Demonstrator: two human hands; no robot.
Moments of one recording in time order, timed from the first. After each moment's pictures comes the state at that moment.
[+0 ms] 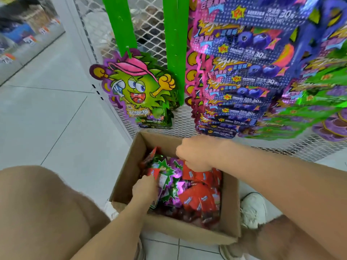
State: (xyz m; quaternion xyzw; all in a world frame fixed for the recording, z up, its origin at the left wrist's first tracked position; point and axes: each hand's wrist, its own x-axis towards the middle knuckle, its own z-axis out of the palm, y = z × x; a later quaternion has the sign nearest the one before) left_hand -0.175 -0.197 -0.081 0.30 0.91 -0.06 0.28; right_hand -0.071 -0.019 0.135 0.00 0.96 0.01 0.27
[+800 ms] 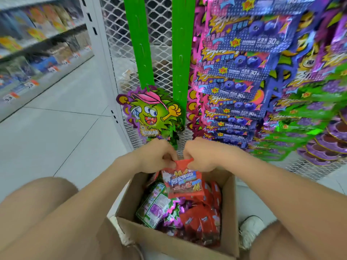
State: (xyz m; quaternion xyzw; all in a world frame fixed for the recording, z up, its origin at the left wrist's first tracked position) left_hand -0.214 -0.143 0.156 0.62 0.74 0.11 0.24; right_hand -0.068 -0.011 0.188 0.12 0.97 -0.10 0.21
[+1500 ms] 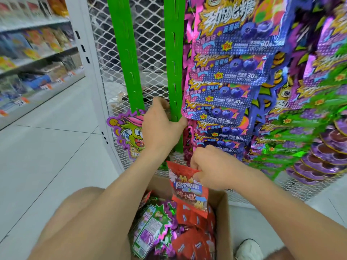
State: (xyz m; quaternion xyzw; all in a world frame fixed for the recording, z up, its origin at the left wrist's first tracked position) left_hand -0.184 -0.055 0.236 0.34 0.80 0.49 -0.09; right_hand -0.028 0.004 0.238 0.22 0.97 -0.12 0.09
